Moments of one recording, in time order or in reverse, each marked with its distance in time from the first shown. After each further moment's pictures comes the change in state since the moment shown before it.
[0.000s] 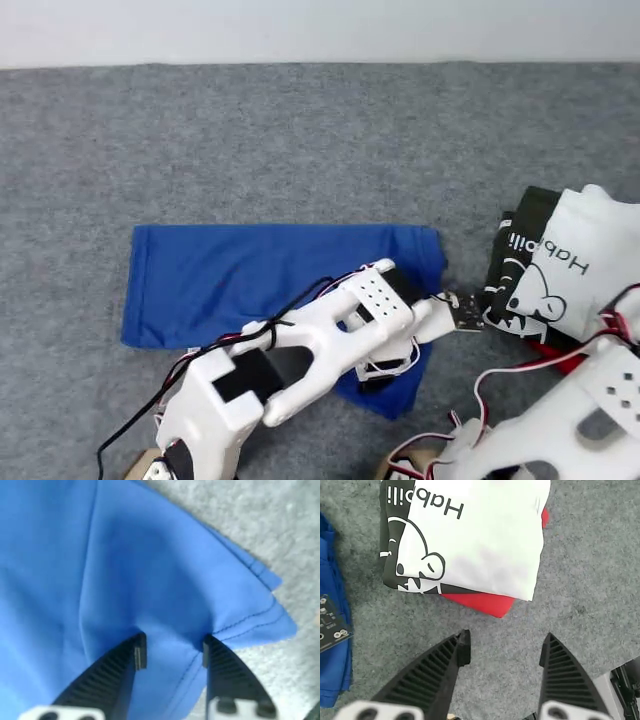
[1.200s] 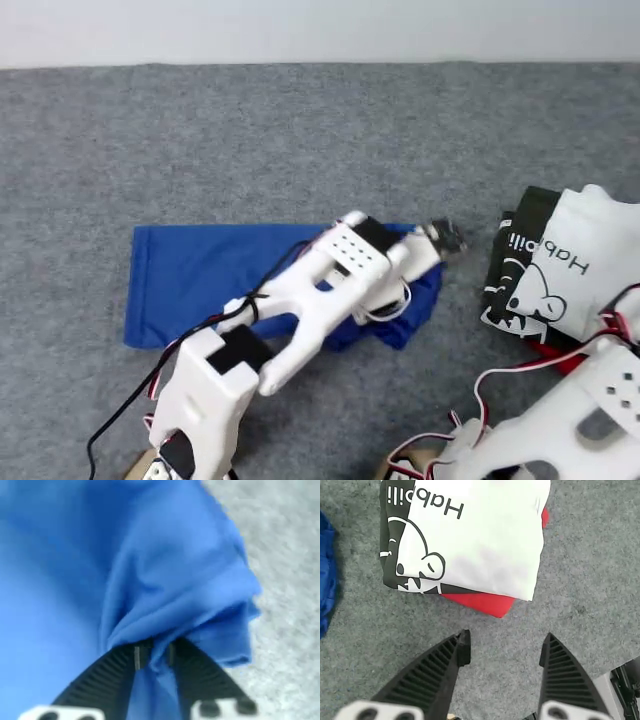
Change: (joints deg) left arm -10.7 0.1 -10.4 -2.2 4.3; right arm 0.0 0.0 0.0 0.0 0.0
